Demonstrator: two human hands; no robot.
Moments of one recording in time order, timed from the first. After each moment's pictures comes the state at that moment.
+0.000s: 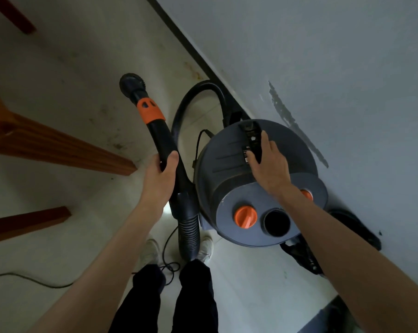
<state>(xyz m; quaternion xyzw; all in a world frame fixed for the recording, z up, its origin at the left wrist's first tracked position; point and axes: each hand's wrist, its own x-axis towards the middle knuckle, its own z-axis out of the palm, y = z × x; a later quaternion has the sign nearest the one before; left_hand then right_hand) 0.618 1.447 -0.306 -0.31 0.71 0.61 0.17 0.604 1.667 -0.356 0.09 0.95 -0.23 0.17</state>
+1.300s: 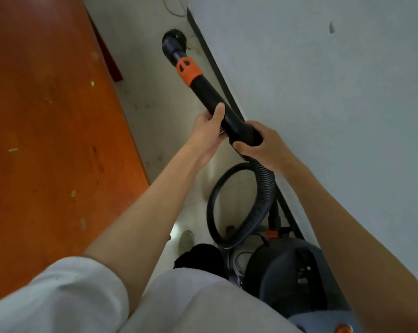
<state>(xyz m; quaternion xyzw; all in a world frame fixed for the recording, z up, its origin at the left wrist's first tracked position) 0.322 1.275 -0.132 -0.25 0.49 0.83 0.13 0.318 1.421 -0.139 -0.08 0.86 -0.45 0.22</state>
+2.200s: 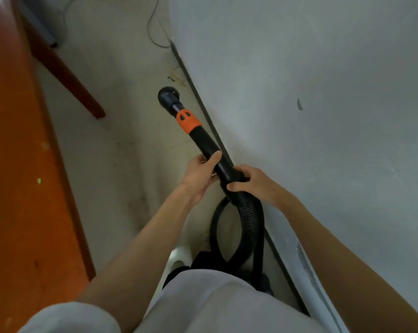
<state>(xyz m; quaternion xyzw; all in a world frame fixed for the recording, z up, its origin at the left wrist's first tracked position) 0.138 1.334 -0.150 -0.31 0.52 0.77 0.19 0.125 1.485 -0.152 -0.05 0.80 -0.45 0.39</state>
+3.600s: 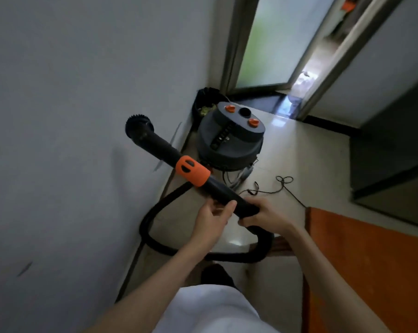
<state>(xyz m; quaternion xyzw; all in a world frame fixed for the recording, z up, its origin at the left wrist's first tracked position) 0.152 1.358 -0.109 0.56 0.42 0.12 0.71 0.293 1.279 -0.104 0.75 0.36 -0.49 -0.25</state>
